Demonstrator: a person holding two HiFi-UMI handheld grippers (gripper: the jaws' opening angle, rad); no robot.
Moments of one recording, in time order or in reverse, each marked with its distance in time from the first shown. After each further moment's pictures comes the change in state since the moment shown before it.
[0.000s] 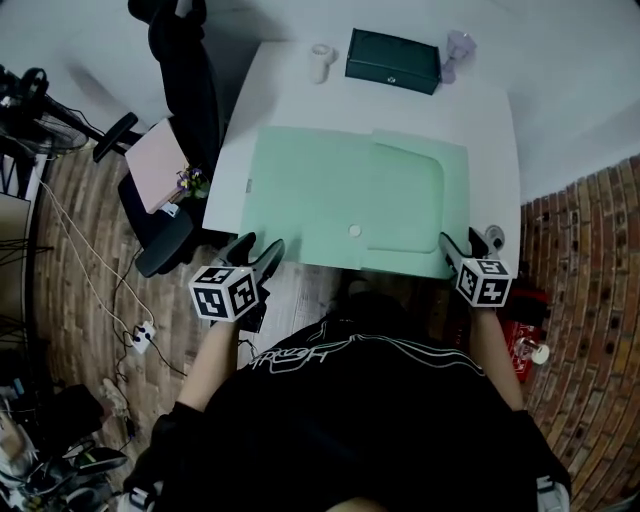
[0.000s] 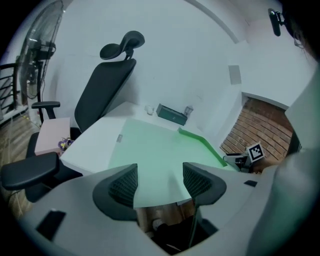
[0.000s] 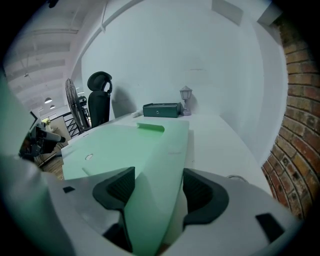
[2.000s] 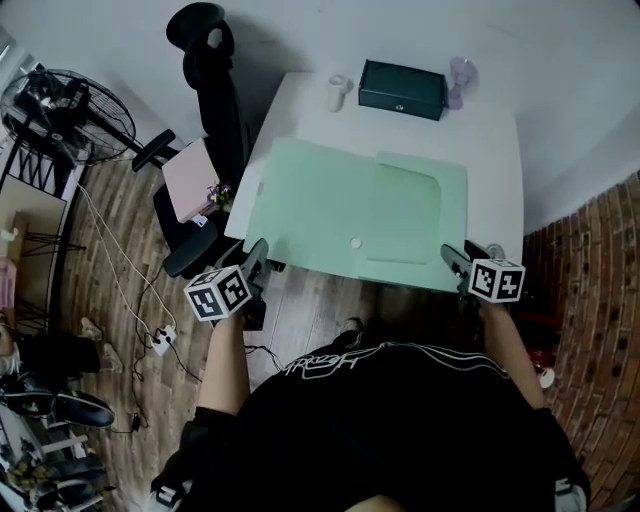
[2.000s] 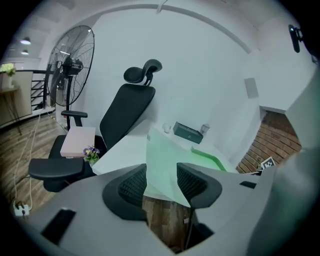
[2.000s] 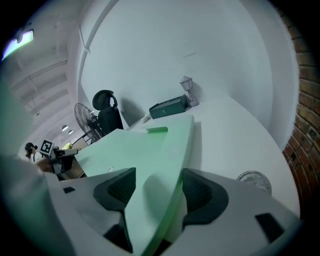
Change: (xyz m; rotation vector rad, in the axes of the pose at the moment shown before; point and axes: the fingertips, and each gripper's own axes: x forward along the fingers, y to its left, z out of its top) left arm -0.051 0.016 0.037 -0.130 -0.170 0.204; right arm -0.001 0.001 0.014 0.185 0.047 0.278
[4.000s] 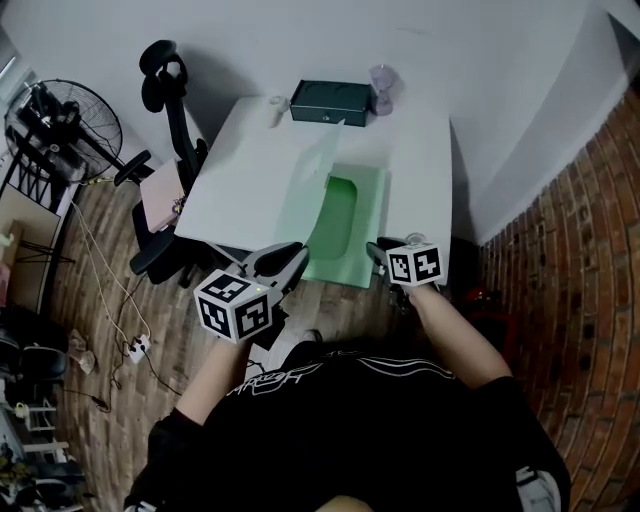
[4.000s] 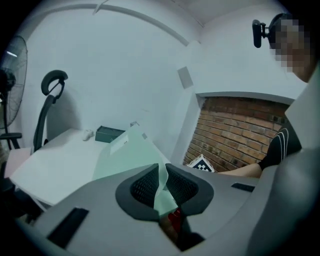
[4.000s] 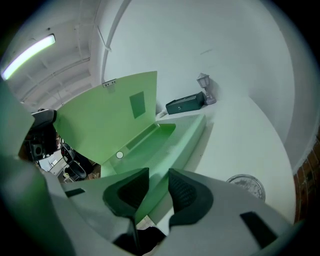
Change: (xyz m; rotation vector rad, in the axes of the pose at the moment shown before) left arm -0.021 -0.349 -0.045 0.323 -0.013 -0.431; right arm -0.014 -0.007 -0.016 -0.168 0.039 0.201
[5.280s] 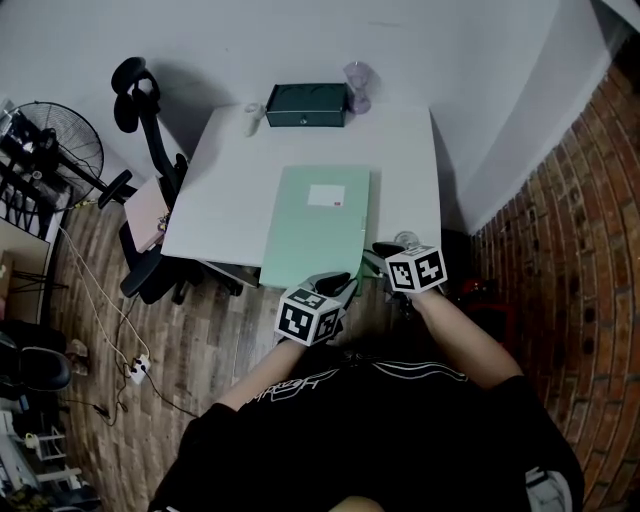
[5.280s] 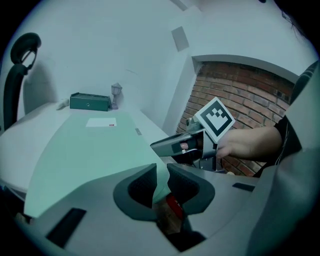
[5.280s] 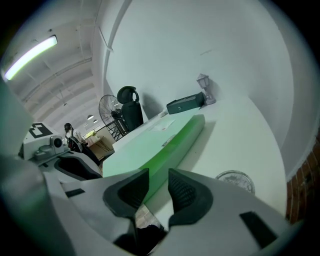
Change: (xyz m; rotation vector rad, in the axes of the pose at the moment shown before) left arm 0.115 -0.042 -0.125 0.044 0.286 -0.093; right arm -0.015 -0.004 -0.011 -0.004 0.010 0.036
